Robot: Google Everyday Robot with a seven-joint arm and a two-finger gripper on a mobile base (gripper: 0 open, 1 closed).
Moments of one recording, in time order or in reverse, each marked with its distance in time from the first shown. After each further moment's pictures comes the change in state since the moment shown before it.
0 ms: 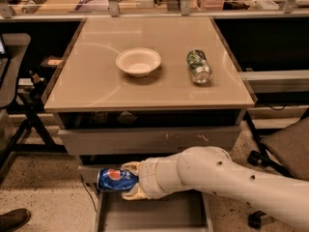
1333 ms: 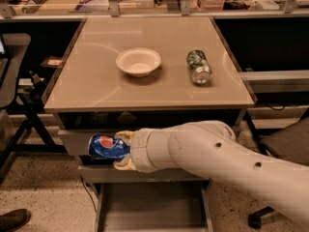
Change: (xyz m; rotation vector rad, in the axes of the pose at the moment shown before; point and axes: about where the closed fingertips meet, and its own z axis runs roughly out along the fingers) arm -0.056 -0.073 -0.050 0.175 0.056 -0.035
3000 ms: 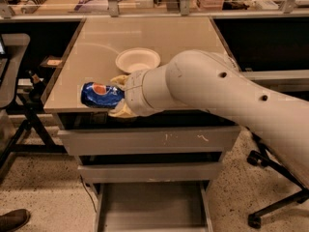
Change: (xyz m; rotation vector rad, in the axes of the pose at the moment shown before) arm -0.049 -0.124 -0.042 0.096 -0.013 -0.088
